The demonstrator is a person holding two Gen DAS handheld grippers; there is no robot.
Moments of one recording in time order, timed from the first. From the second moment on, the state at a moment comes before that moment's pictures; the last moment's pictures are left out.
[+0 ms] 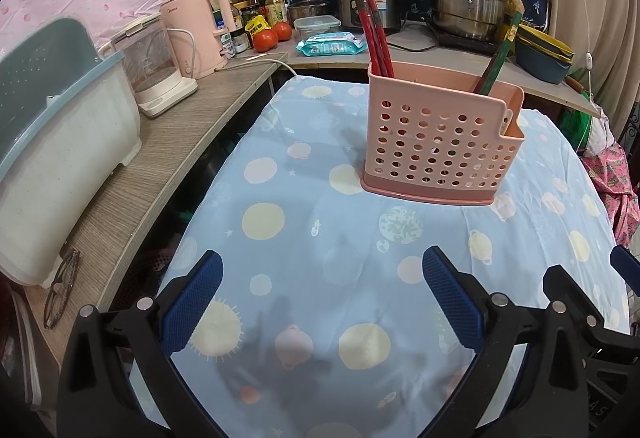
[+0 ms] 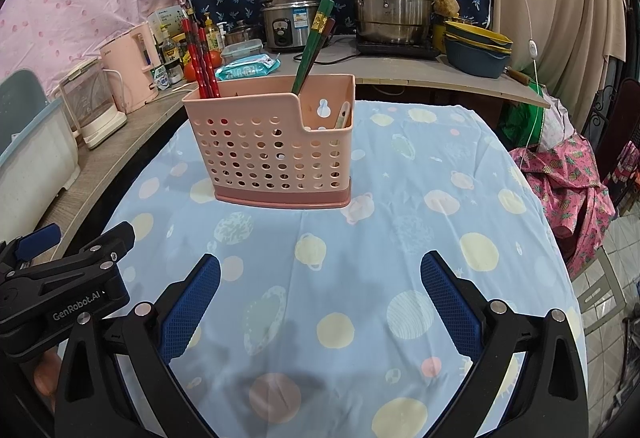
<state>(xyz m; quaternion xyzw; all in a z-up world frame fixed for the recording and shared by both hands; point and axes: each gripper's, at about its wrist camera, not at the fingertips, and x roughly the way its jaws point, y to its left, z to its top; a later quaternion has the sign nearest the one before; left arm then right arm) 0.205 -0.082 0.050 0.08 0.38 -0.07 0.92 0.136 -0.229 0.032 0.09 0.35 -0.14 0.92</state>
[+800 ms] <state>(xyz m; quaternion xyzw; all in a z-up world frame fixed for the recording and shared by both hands) 0.203 -0.083 0.048 0.08 0.38 -0.07 0.92 0.135 -0.229 0.032 0.09 0.35 -0.14 0.92</state>
